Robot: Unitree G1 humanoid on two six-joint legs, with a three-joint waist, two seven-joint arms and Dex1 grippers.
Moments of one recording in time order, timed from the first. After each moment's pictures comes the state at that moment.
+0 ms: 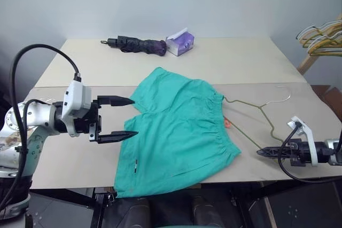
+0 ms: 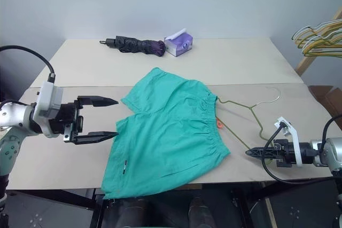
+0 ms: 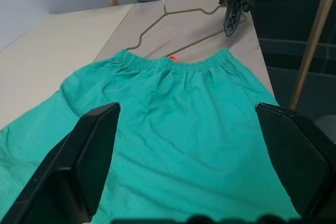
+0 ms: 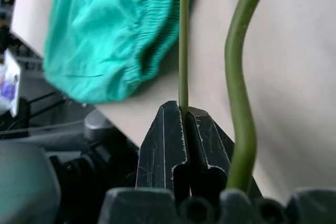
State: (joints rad) left arm -0.26 0.90 0.21 -0.31 -0.65 0.39 -1.28; right arm -0.32 -1.09 0.05 0.32 0.59 1.12 1.44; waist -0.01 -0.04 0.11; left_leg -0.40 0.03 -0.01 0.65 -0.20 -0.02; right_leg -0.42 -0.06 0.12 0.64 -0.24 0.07
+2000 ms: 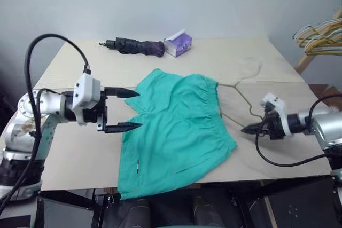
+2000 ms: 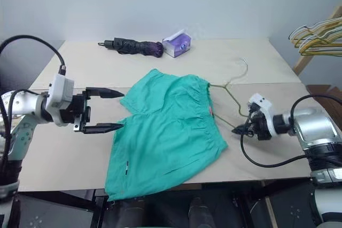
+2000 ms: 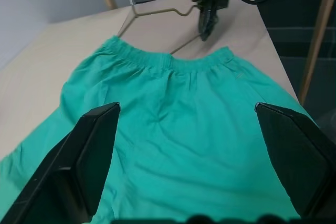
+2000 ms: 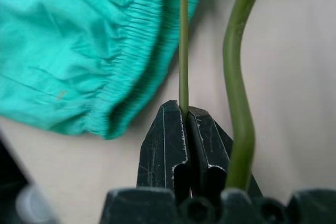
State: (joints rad) left arm -0.46 0.84 0.08 -0.12 -0.54 0.25 -1.35; right arm -0.58 -0.96 0.15 0.18 0.28 0.82 1.21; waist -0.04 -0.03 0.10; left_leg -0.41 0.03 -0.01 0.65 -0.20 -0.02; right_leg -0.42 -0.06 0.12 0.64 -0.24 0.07
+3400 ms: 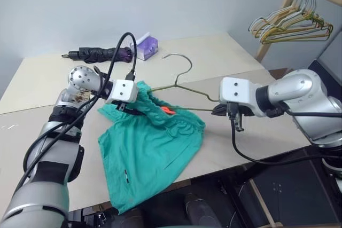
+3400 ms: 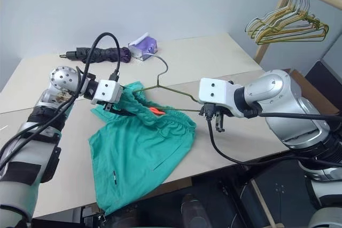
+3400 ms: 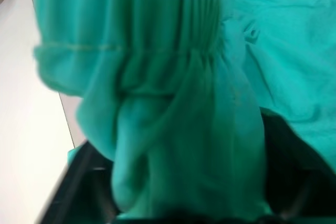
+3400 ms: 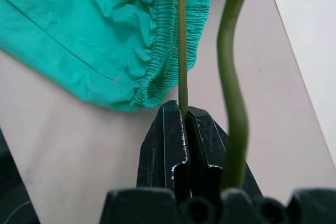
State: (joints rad) left arm -1.01 0.62 -0.26 0.89 0.00 -0.57 -1.52; right arm -0.78 -0.97 0.34 -0.41 0.14 0.83 1.21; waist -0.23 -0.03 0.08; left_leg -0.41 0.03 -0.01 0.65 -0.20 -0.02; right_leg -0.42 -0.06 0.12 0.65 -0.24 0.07
